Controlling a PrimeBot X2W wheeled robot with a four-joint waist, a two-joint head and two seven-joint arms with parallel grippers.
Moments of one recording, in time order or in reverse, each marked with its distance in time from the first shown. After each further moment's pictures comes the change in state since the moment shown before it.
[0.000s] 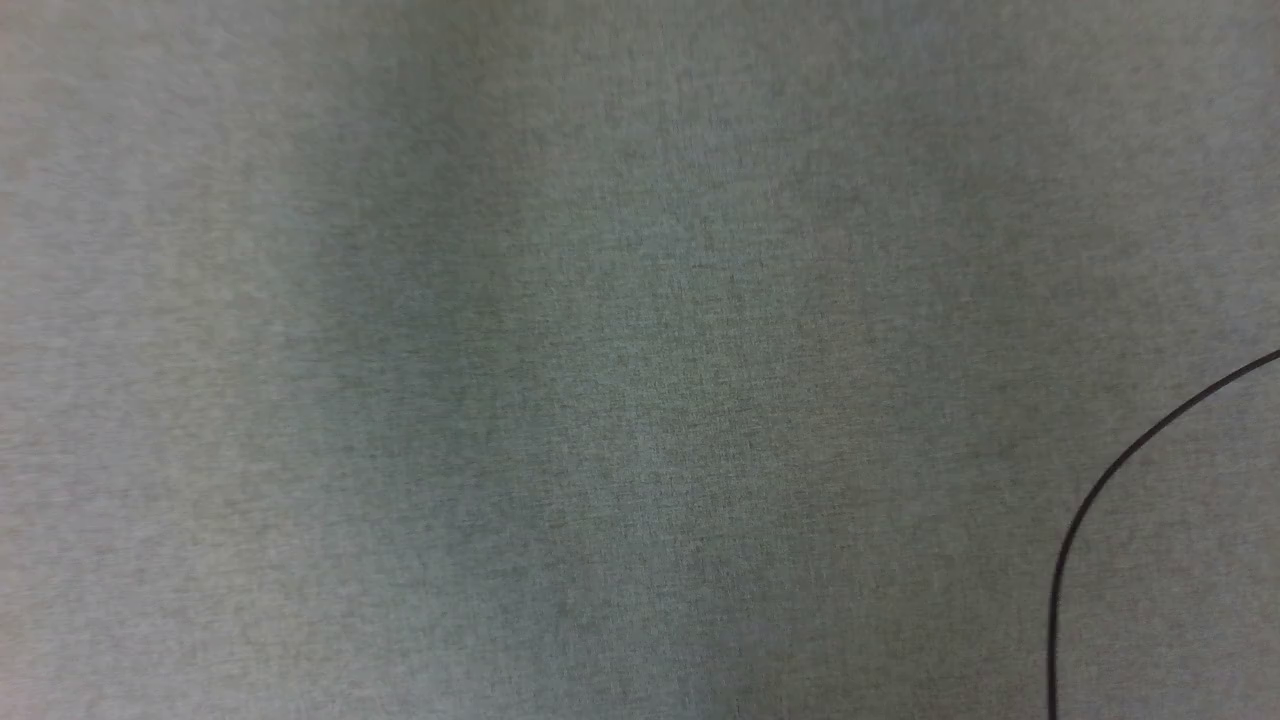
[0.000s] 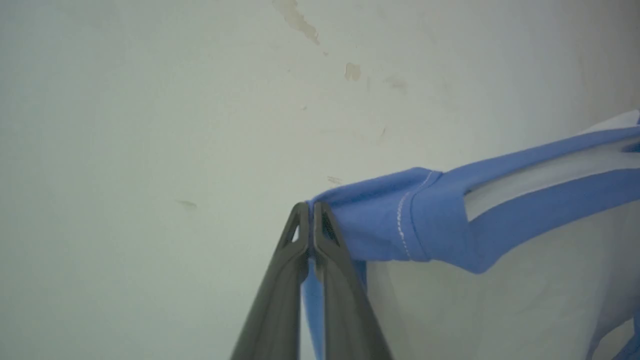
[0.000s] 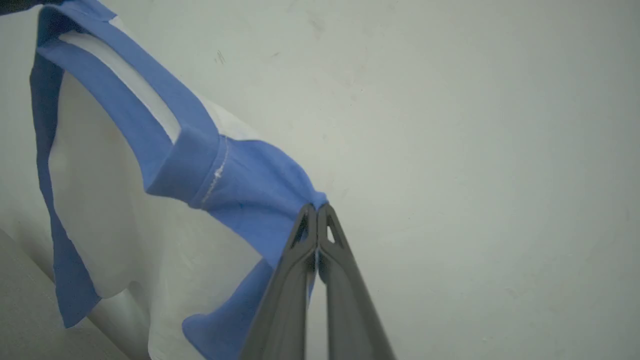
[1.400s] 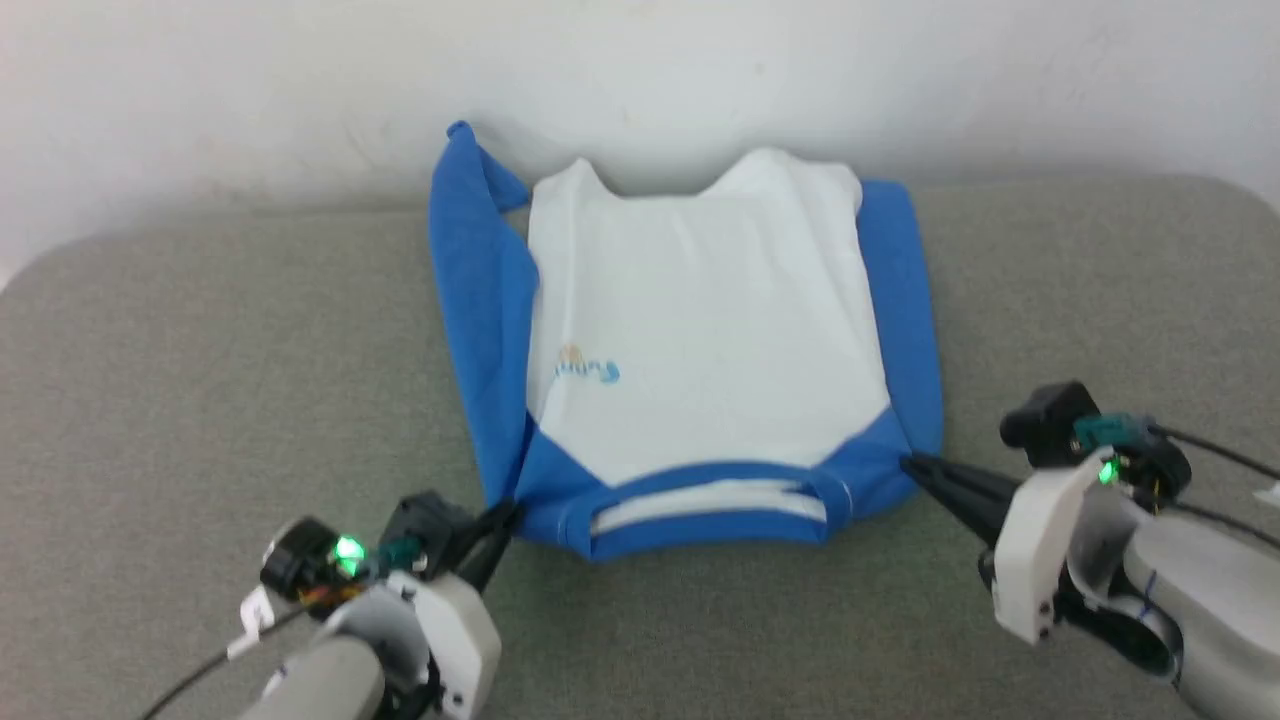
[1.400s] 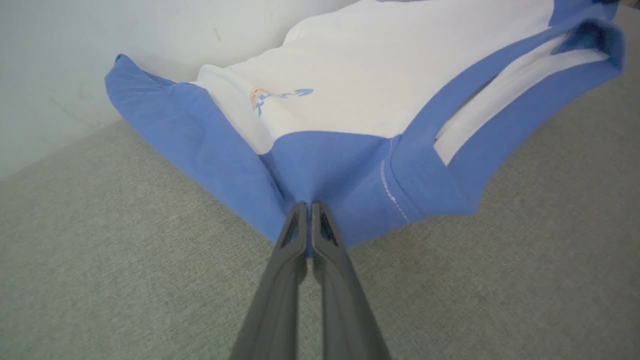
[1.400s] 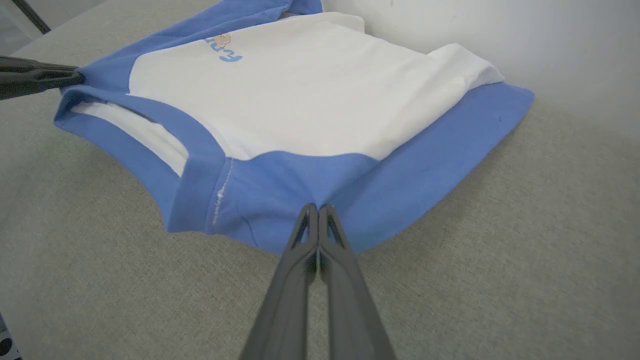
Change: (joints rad) left arm 1.343 0.030 -0.300 -0.146 -0.196 0.077 -0.067; right arm 1.001 -0.150 0.448 -0.079 0.325 -0.001 -0.115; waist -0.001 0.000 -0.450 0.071
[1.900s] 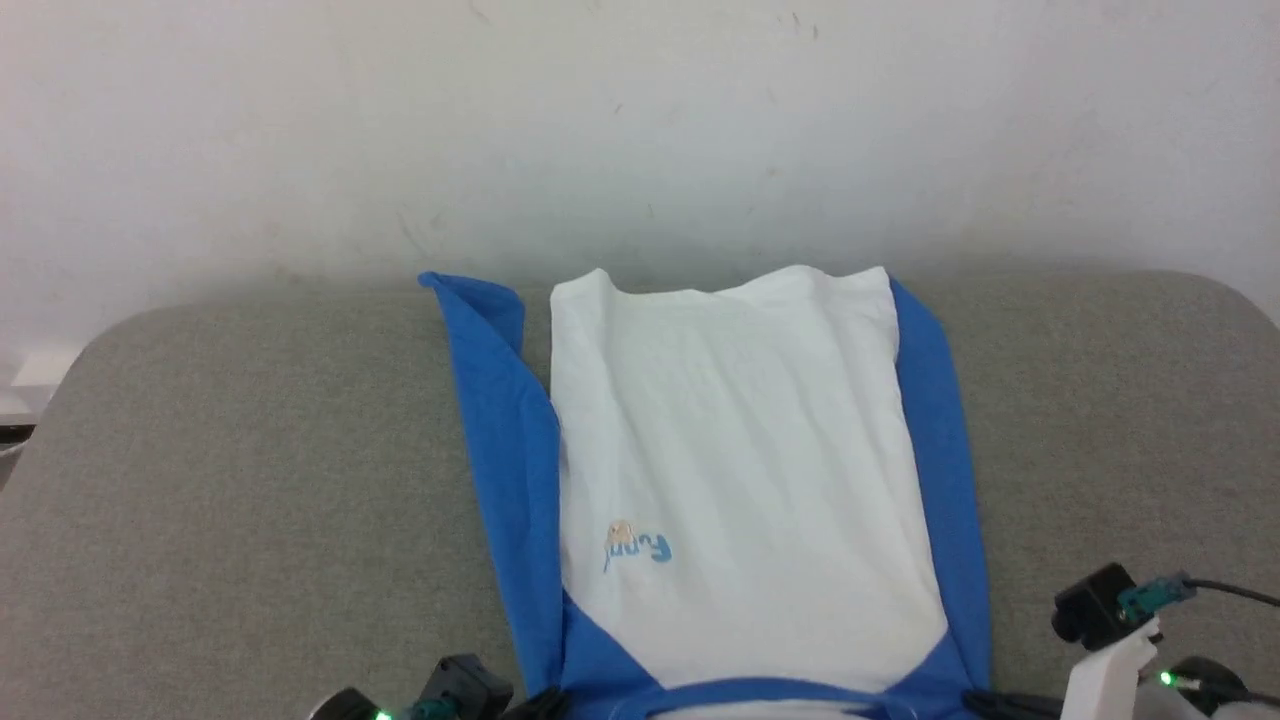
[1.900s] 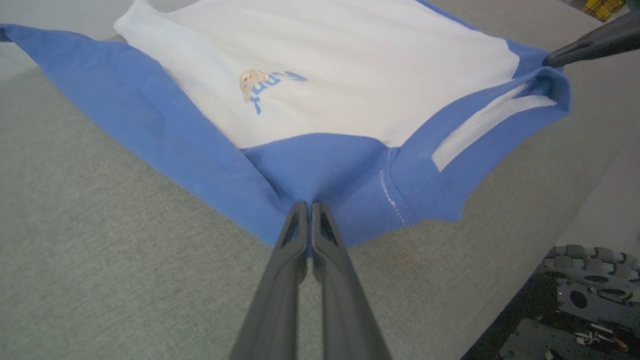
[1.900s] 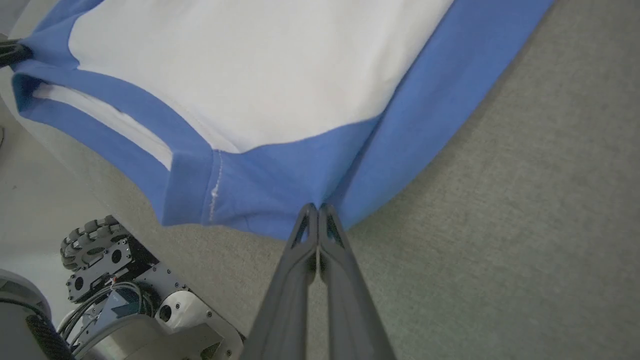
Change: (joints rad) left arm 0.296 0.081 -0.059 -0.313 -0.079 0.064 0.149; right arm 0.333 -0.134 -0.088 -0.160 0.157 0.000 0.228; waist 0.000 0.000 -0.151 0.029
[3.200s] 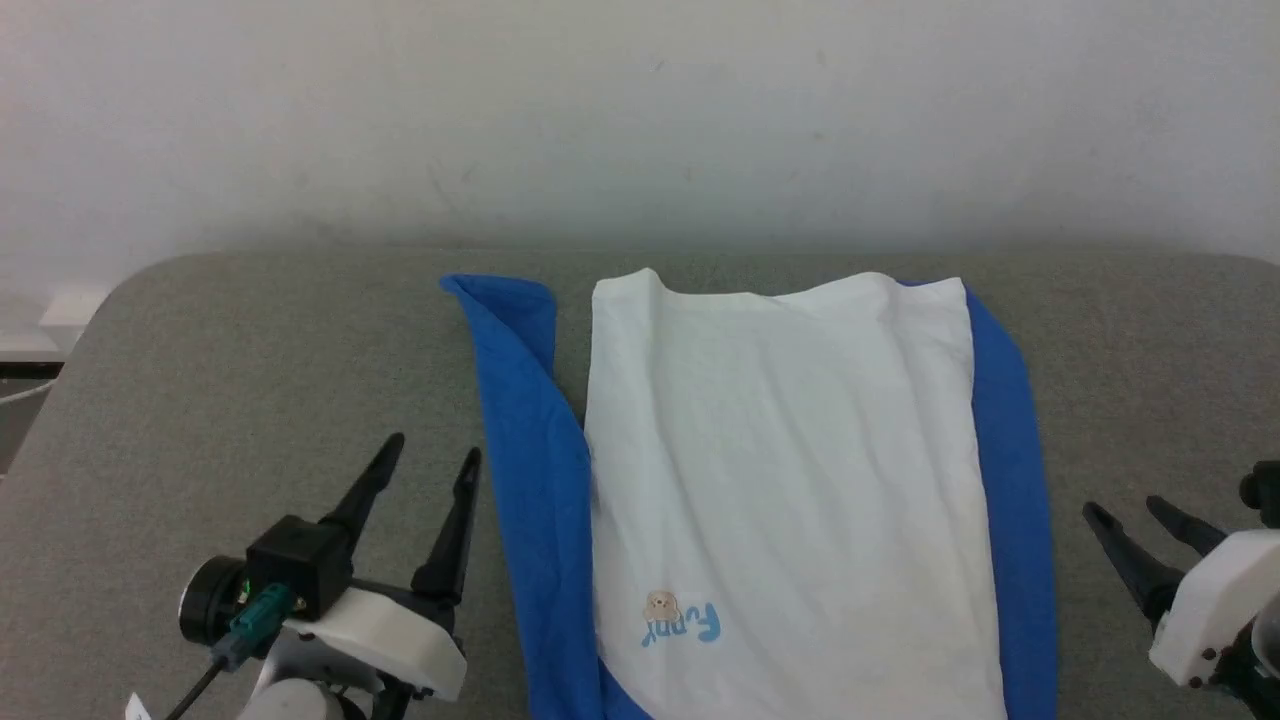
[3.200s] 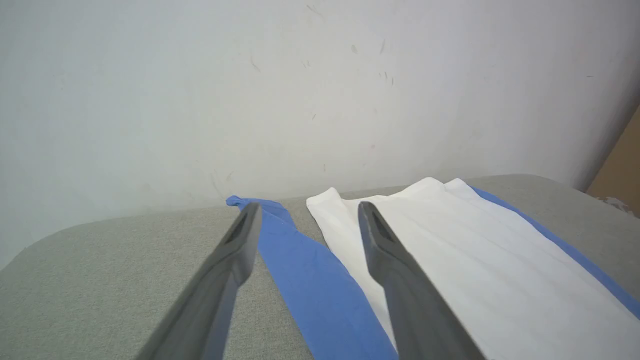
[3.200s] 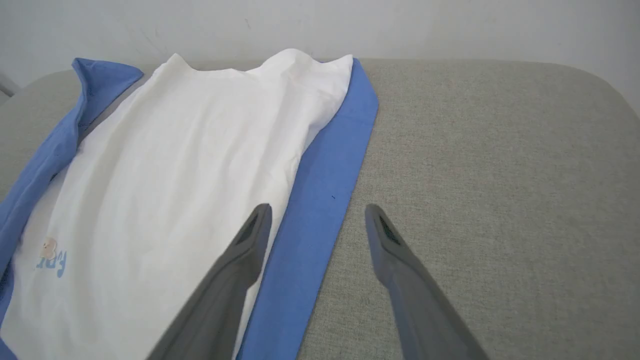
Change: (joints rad) left arm -0.060 -0.032 0.227 -0.090 -0.050 0.154 -0.267; right arm 0.299 0.241 -0.909 -0.123 -0.421 0.000 0.149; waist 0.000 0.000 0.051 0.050
